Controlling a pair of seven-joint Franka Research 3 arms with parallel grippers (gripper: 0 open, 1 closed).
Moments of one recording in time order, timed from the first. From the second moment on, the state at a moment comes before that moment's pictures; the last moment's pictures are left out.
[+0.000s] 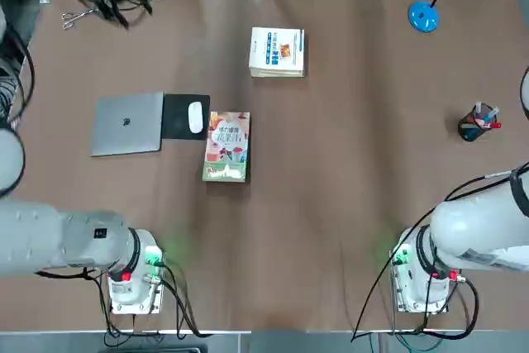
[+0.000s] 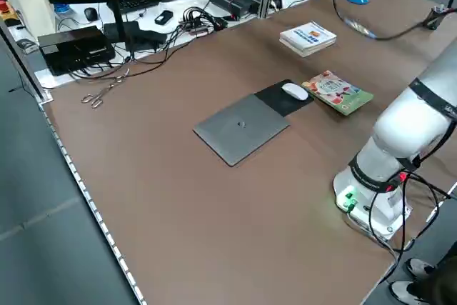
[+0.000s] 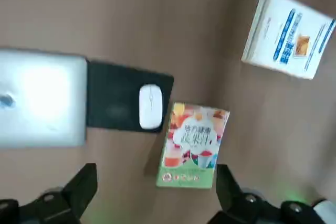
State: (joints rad) left arm 0.01 -0.19 -0.06 -2.10 -0.40 1.80 -0.11; right arm -0.19 0.19 0.13 -1.45 -0.02 1.74 0.00
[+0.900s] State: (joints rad) left arm 0.21 -0.33 -0.16 -2.83 -0.96 2.11 0.53; right arm -0.19 0.19 0.13 -1.46 -0.02 1.75 -0.01
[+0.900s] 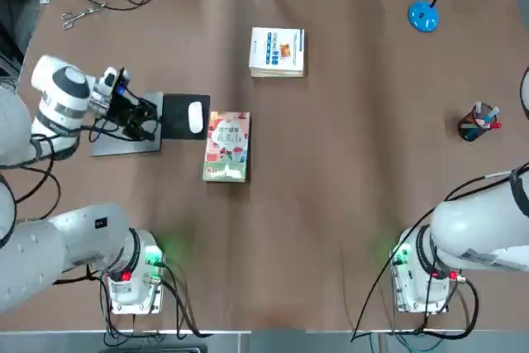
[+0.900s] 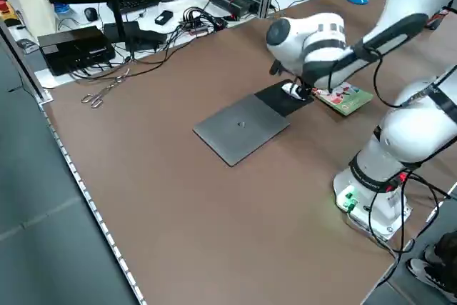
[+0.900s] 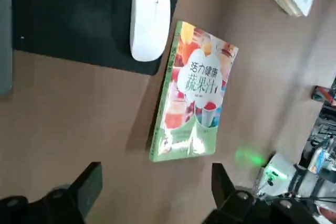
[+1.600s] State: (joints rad) left arm 0.25 0.07 -0.58 -2.82 -1.32 2.44 0.84; right arm -0.19 0.19 0.13 -1.46 -0.02 1.75 -0.01
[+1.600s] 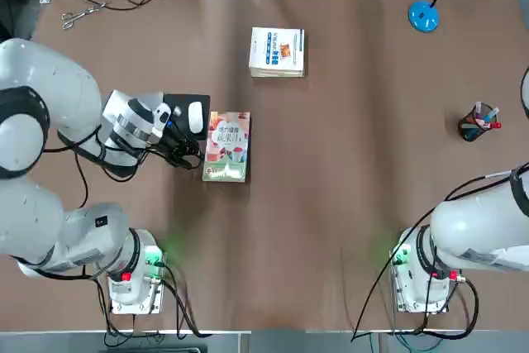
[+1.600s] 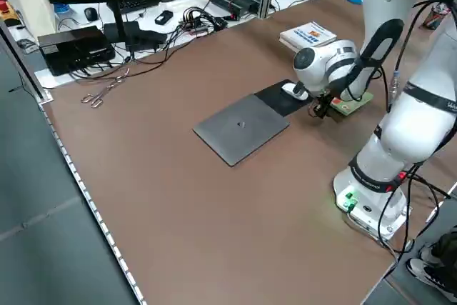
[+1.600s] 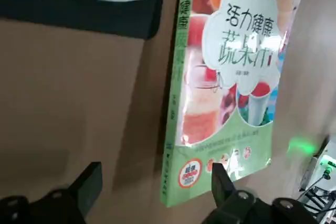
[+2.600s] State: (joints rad) left arm 0.24 0.16 -0.67 -2.78 -1.51 2.44 0.93; right arm -0.20 0.19 0.13 -1.46 -0.02 1.75 -0.04
